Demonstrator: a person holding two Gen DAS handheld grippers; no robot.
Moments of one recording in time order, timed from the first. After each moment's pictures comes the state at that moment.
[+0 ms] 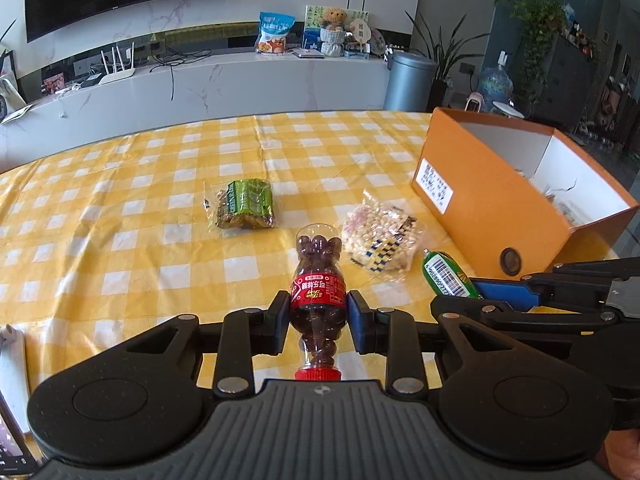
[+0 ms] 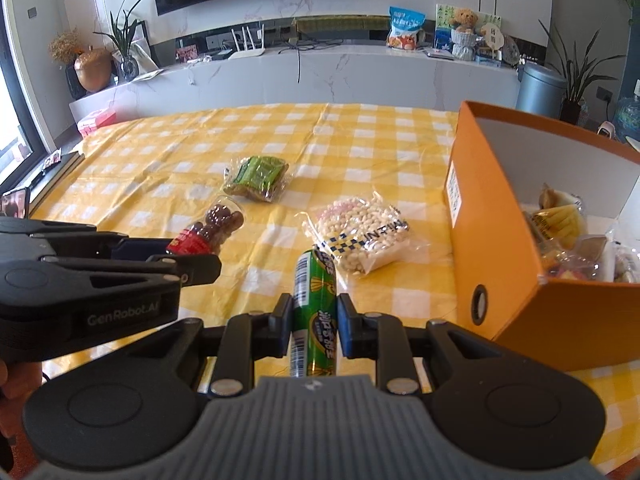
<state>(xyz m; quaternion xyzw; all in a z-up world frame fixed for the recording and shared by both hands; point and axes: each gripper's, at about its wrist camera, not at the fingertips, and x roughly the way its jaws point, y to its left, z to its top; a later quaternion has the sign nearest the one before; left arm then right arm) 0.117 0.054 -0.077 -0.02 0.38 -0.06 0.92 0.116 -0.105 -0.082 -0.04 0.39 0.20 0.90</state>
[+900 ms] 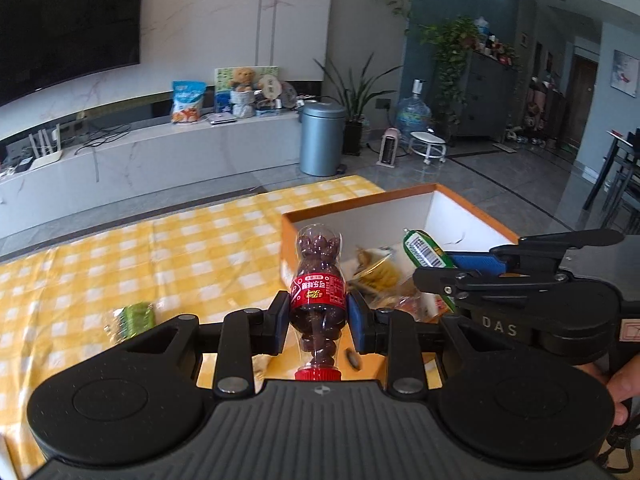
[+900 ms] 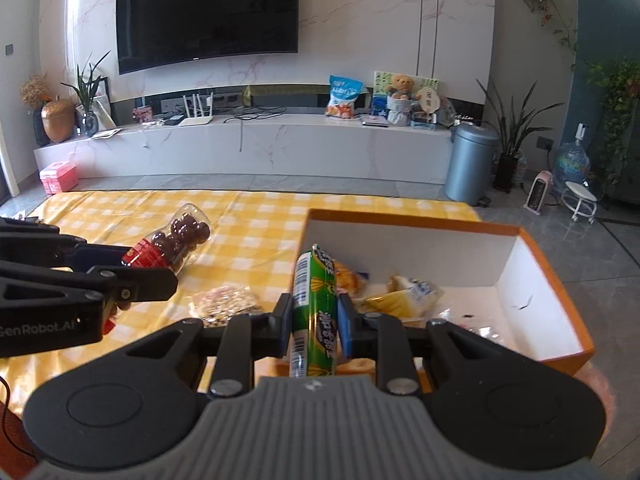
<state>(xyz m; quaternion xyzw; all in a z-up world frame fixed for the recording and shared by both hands) 0.130 -0.050 0.005 0.02 0.31 -0.17 0.93 0.115 -0.219 0.006 -0.05 0.31 0.13 0.94</state>
